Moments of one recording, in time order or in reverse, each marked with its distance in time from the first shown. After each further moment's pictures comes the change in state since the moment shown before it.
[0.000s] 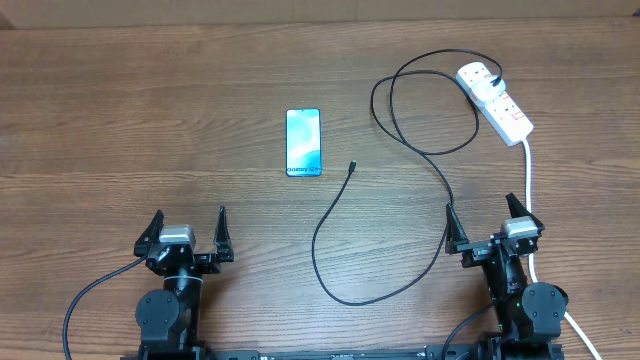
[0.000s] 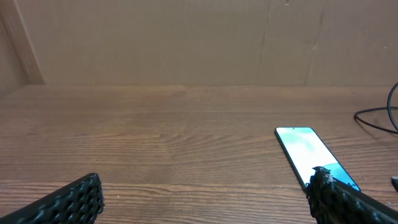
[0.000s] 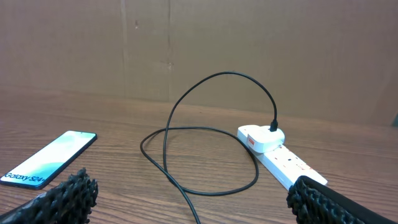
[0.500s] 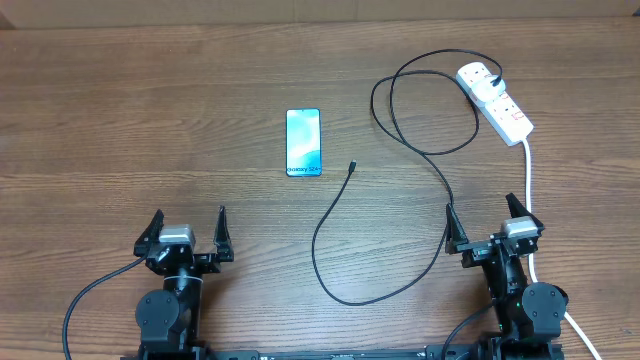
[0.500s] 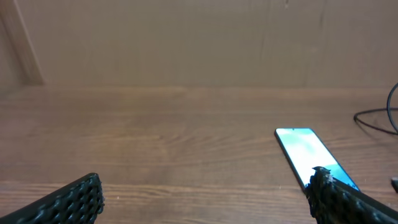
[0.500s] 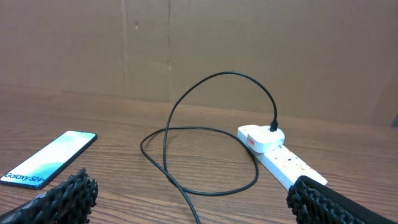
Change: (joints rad) left arm 0.000 0.000 0.000 0.015 0.004 -0.004; right arm 0.000 0.000 0.000 0.000 0.000 0.000
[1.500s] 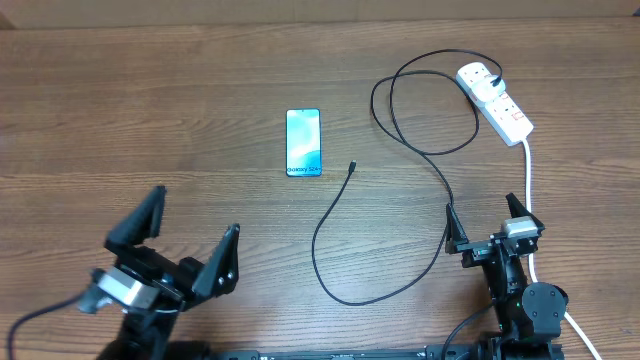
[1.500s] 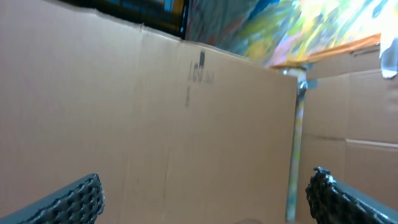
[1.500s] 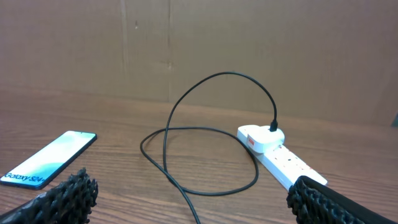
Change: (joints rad) left arm 0.000 0.143 0.406 0.352 0.438 -0.352; right arm 0.000 0.000 0.000 0.000 0.000 0.000
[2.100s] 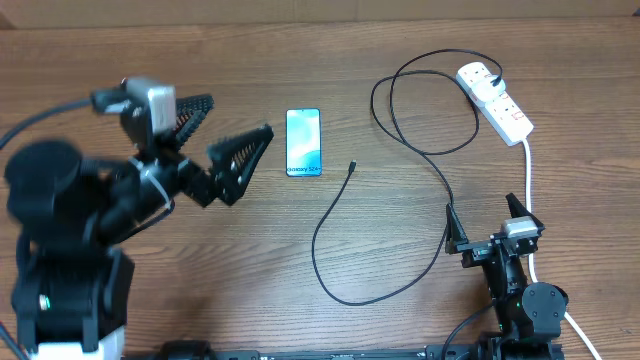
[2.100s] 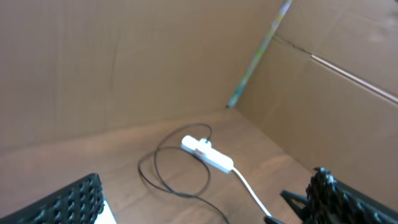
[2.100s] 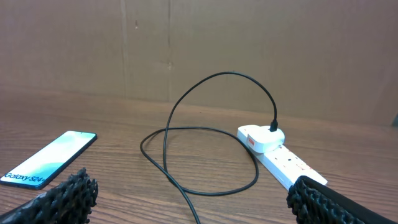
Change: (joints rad) left arm -0.009 0.815 0.918 -0.862 0.329 0.104; right arm 0.000 0.000 0.000 0.000 0.000 0.000
